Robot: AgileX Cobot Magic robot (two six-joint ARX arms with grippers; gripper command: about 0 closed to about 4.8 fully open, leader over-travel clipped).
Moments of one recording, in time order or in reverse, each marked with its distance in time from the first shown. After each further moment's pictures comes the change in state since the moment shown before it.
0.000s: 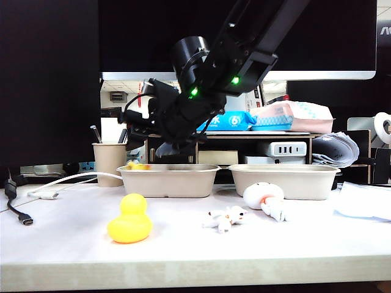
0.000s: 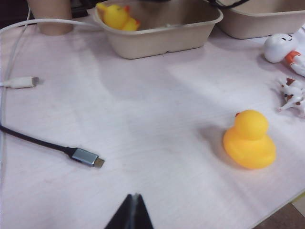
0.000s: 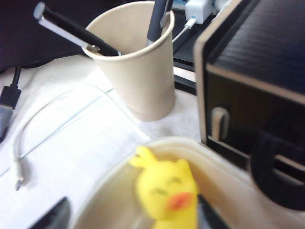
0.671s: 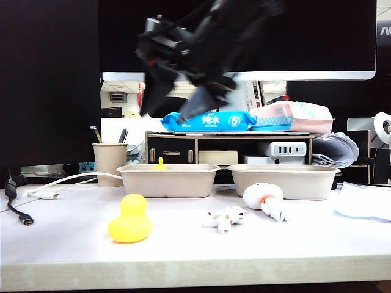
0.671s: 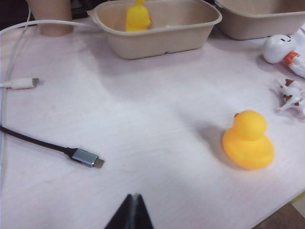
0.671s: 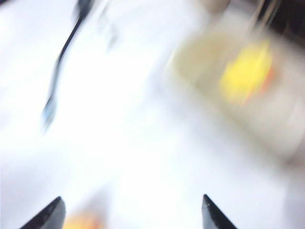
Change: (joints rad) left arm 0.000 -0.004 0.000 0.000 0.000 0.000; right arm 0.068 -0.505 -0.283 -0.502 -0.040 -0.171
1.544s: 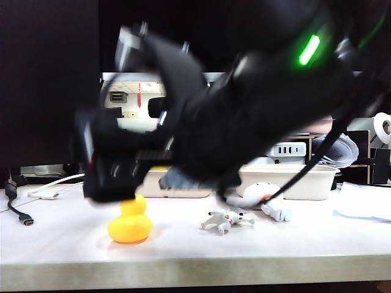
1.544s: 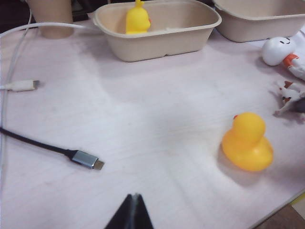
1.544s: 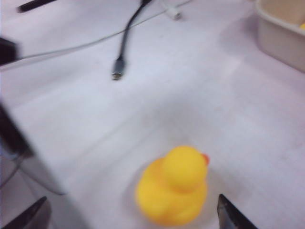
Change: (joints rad) left arm 0.000 -0.006 0.000 0.000 0.000 0.000; right arm 0.391 -0.032 -0.694 0.944 0.389 0.146
